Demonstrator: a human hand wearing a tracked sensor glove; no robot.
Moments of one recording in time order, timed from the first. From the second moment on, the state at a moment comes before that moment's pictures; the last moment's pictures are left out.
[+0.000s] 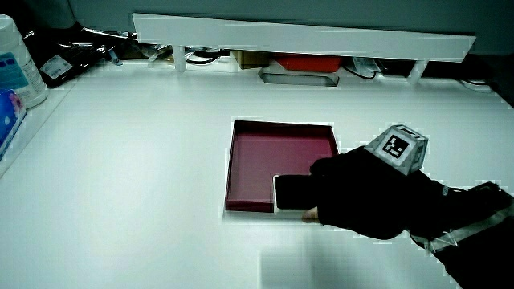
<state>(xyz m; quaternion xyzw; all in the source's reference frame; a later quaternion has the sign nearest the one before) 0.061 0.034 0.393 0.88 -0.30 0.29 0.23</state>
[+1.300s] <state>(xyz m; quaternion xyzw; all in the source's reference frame) 0.052 0.101 0.464 0.87 -0.32 0.25 0.27</state>
